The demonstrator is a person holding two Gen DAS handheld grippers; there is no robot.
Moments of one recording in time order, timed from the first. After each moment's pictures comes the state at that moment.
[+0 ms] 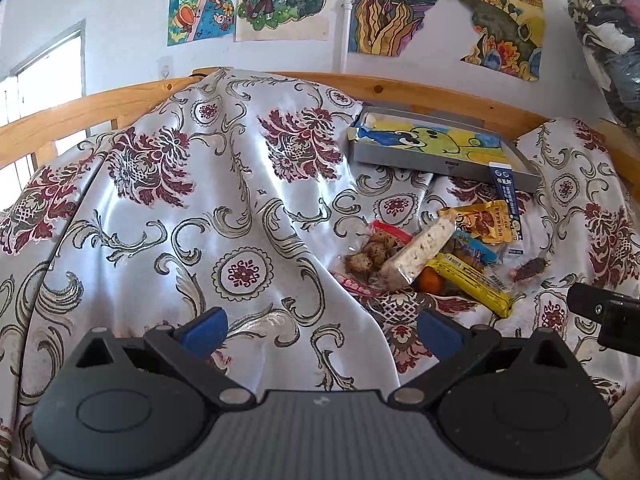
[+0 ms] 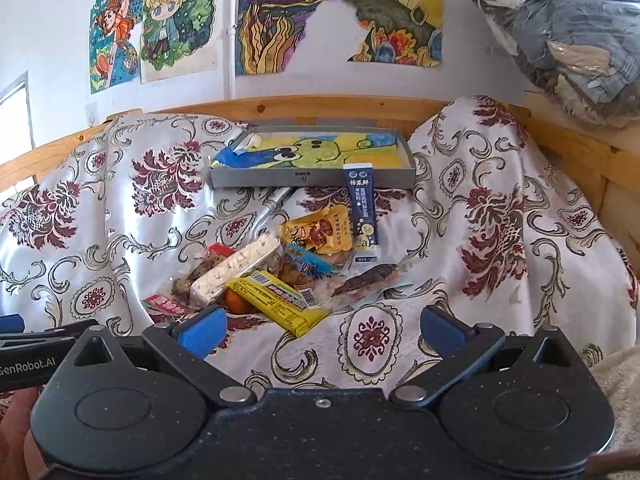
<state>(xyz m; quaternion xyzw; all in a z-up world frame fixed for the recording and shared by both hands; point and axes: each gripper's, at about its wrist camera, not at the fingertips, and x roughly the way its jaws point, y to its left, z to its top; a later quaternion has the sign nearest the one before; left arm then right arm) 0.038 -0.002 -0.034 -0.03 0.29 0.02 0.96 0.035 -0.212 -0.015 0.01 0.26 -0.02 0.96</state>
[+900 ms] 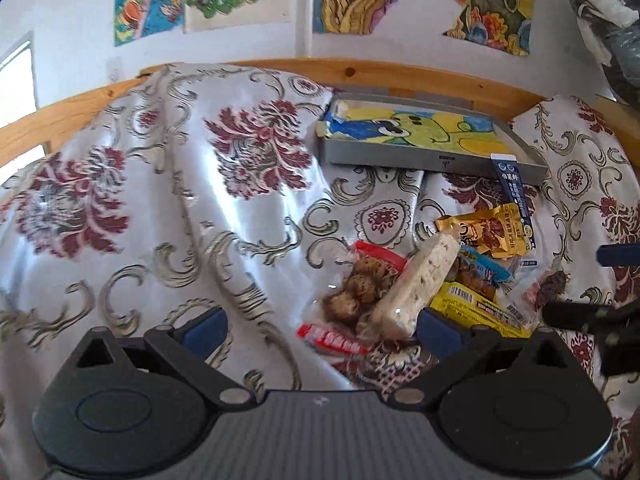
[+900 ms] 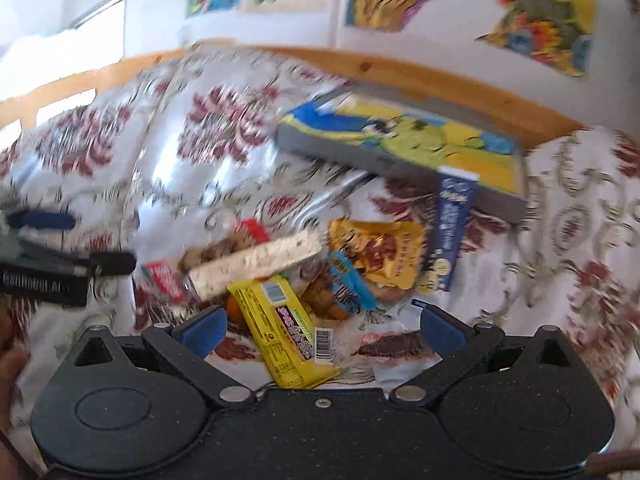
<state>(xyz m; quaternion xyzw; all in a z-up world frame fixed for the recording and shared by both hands) 0.140 -0.012 -0.045 0.01 0.31 -0.03 0.95 0.164 -0.232 -0.026 -0.11 0.31 0.17 0.93</state>
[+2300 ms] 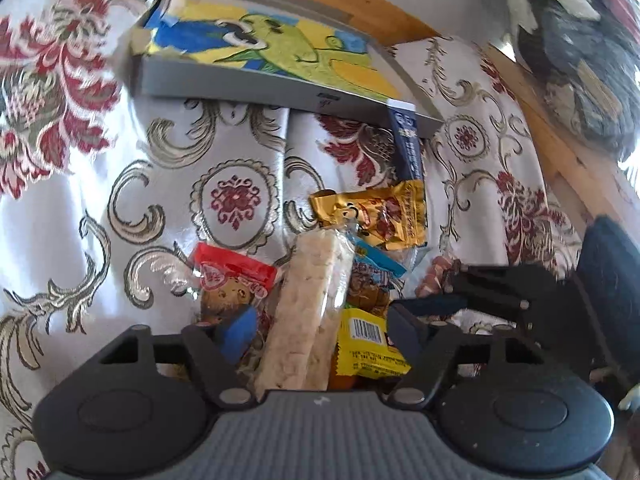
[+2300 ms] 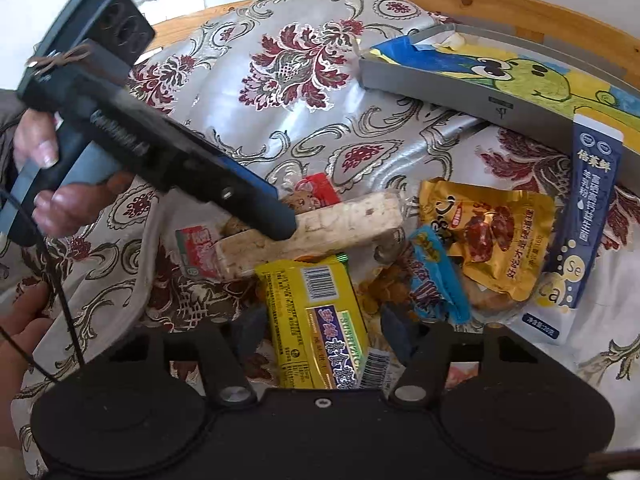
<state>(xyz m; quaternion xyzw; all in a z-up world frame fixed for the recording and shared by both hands) 0.290 -0.011 -0.069 -0.07 0.46 -0.33 0.82 0.238 -0.225 -0.074 -0.08 0.39 0.33 0.86</state>
